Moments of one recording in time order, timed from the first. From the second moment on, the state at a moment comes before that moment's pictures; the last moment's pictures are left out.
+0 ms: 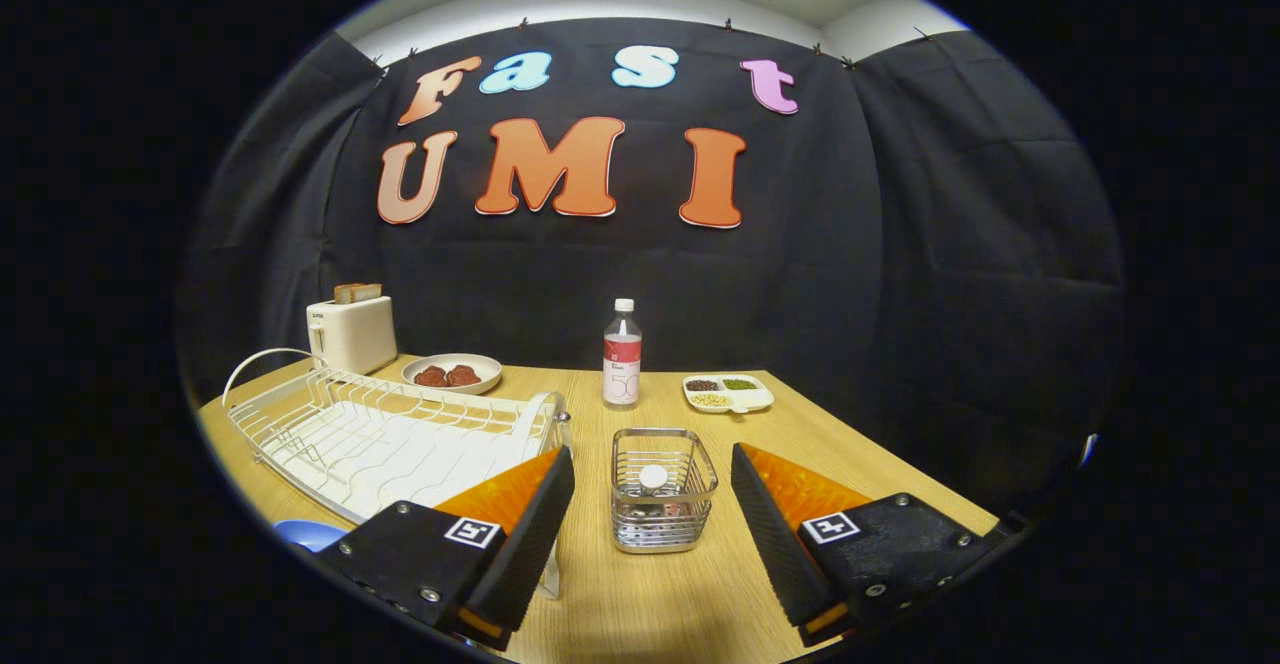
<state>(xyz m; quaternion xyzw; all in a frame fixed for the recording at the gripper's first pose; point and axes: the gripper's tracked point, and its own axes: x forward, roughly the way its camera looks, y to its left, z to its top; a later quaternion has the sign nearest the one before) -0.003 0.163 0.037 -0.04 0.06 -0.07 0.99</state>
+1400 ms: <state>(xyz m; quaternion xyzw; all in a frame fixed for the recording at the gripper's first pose) -0.022 0.169 0.120 -0.04 0.00 -0.05 1.00</state>
